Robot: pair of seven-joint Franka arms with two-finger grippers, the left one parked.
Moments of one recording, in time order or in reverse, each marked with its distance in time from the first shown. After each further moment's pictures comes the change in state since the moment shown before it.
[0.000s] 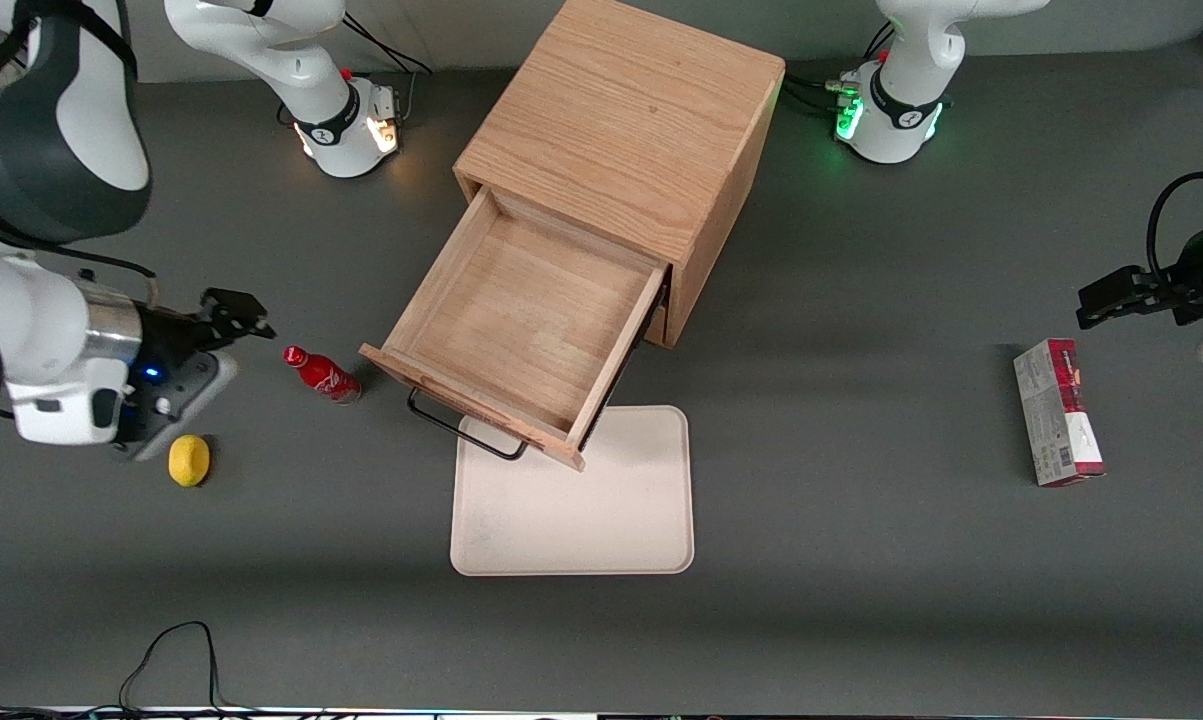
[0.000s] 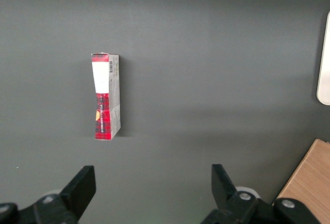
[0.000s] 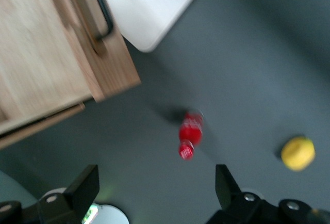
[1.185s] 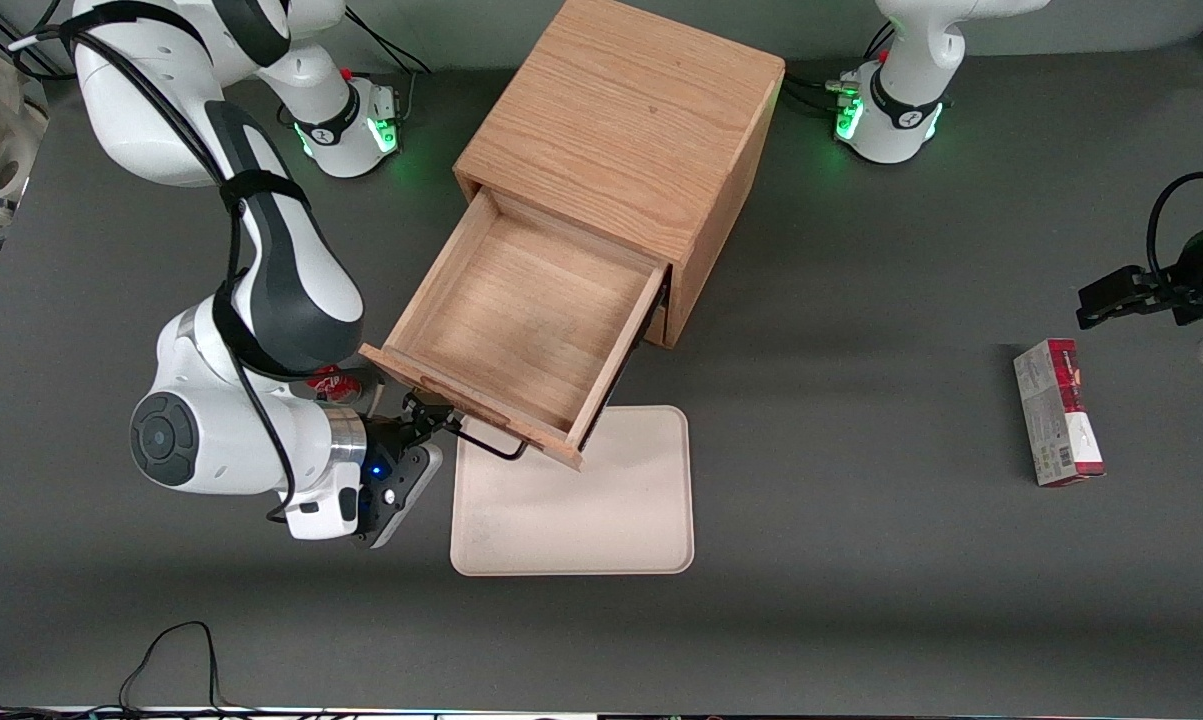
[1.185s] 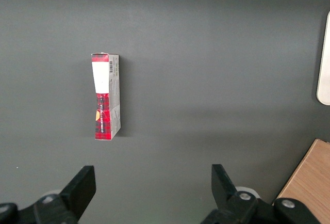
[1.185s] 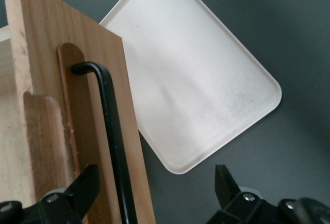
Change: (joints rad) arm 0.040 0.372 0.209 0.165 0.153 0.358 -0.016
